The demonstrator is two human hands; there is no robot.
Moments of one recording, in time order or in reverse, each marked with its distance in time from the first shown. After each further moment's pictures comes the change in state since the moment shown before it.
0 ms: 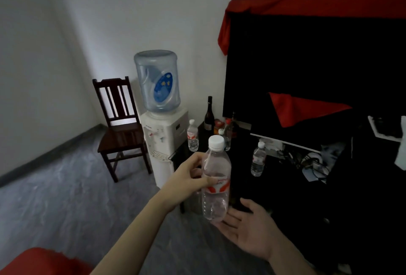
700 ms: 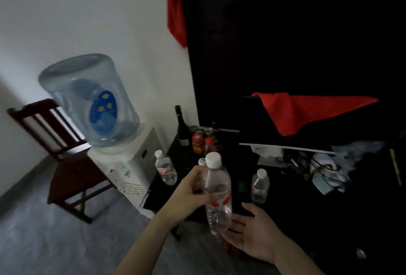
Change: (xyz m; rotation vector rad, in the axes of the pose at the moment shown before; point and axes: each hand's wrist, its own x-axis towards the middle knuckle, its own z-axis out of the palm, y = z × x) left_hand 0.313 -0.081 -0.042 0.081 -0.212 -0.138; right_hand 0.193 -0.213 -0.010 0.098 0.196 0.003
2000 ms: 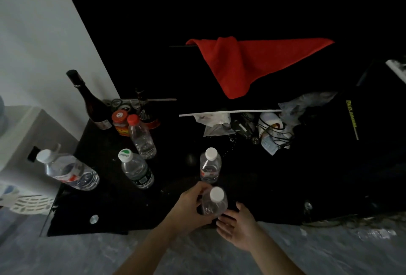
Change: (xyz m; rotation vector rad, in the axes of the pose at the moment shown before) left_hand 0.128 -0.210 0.121 0.280 -0.317 0.074; right_hand 0.138 -0.007 -0.164 0.298 0.440 -0.109
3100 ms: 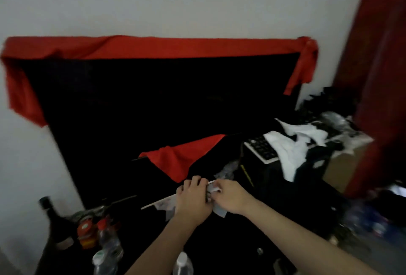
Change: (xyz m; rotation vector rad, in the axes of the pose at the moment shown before) left_hand 0.035 0.309 -0.012 0.972 0.036 0.272; right_hand -0.317 -0.130 0.027 -1.238 0.402 -1.044
